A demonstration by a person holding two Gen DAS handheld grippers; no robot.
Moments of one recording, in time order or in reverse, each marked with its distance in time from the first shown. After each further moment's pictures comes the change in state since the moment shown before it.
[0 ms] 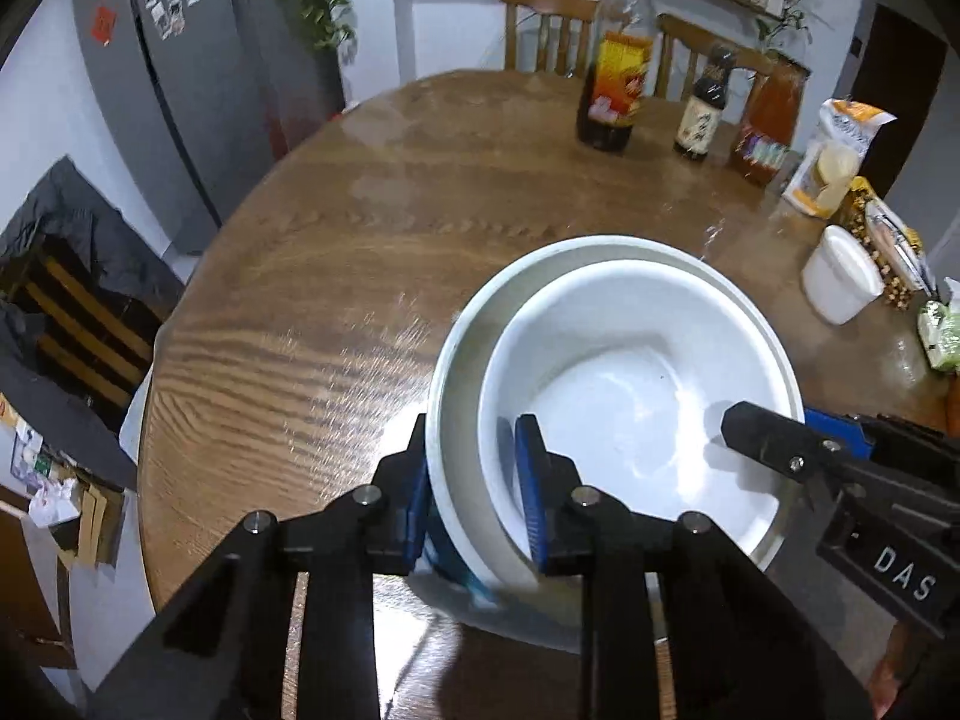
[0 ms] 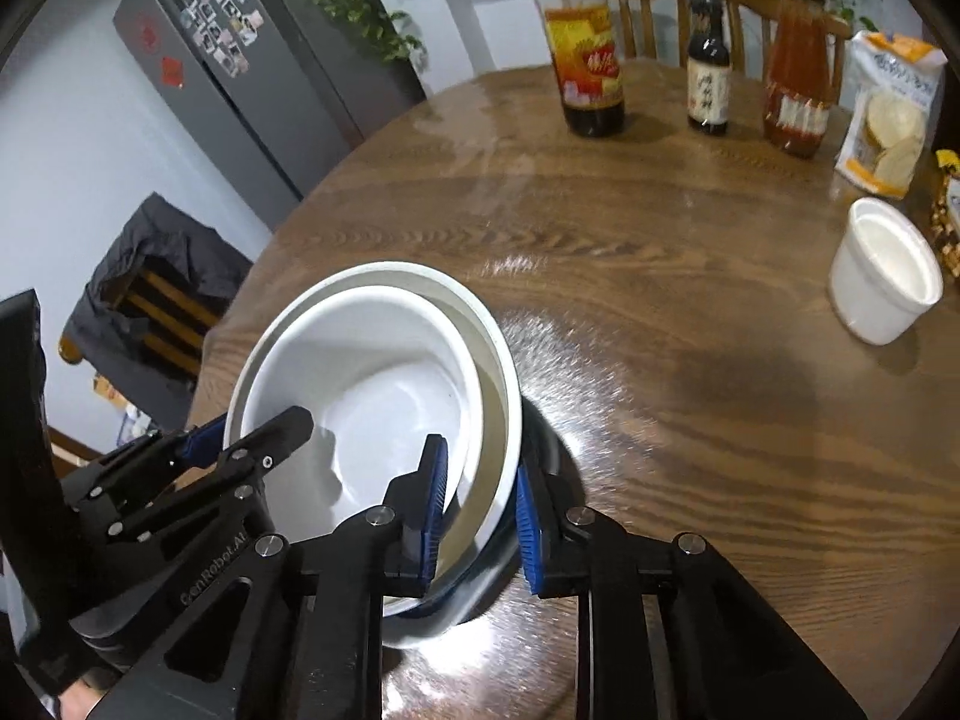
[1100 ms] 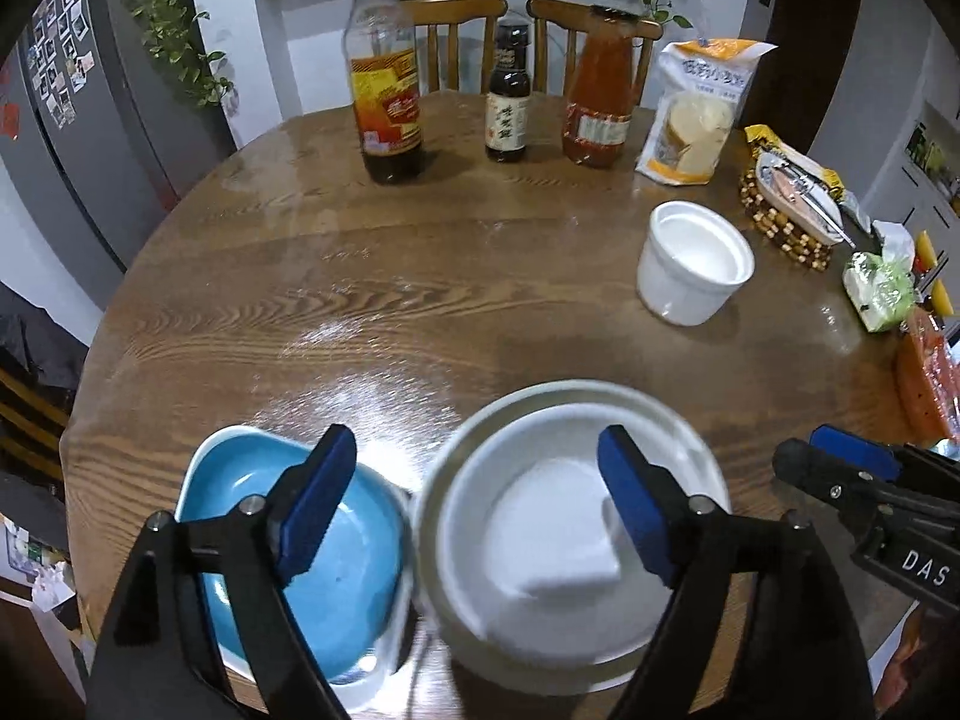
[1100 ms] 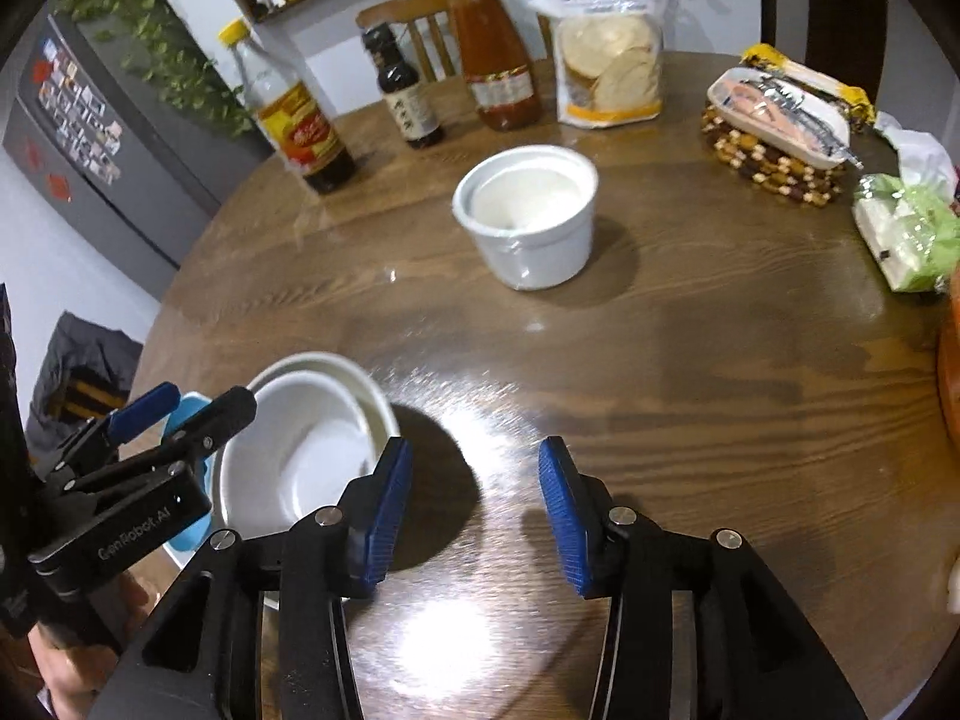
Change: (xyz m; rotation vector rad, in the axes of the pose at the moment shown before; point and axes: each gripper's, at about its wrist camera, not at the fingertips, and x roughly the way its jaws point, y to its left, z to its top) left arm 0.006 -0.149 0.025 0.168 -0.007 -0.118; right arm -0.083 -0.168 -0.027 0.266 -0.046 -0.161
